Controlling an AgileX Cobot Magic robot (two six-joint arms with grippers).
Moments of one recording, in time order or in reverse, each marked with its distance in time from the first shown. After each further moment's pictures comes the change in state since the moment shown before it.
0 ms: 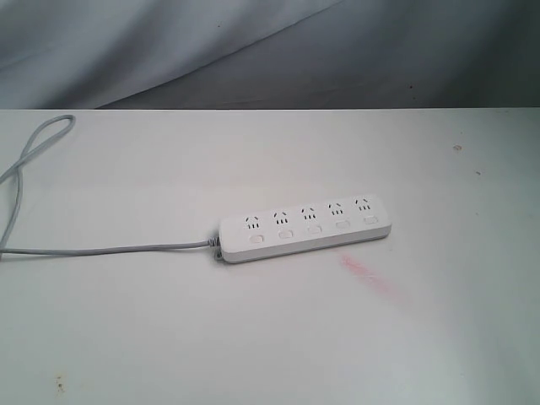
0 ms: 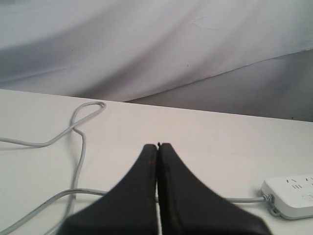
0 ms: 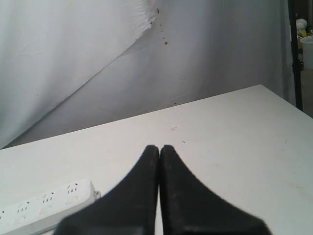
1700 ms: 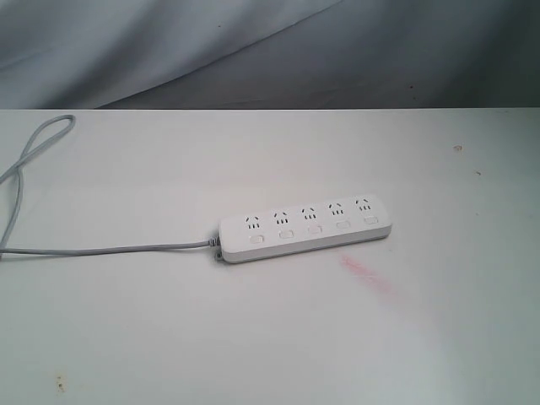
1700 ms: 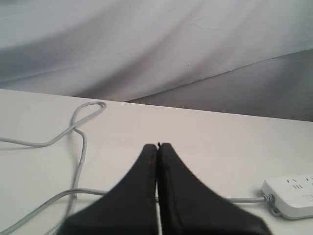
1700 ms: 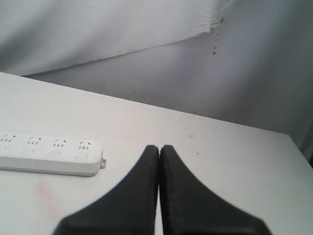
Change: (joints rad) left arm 0.000 0.000 0.000 0.000 0.000 0.002; right arm -0.091 0.000 0.000 0.843 -0.182 -1.240
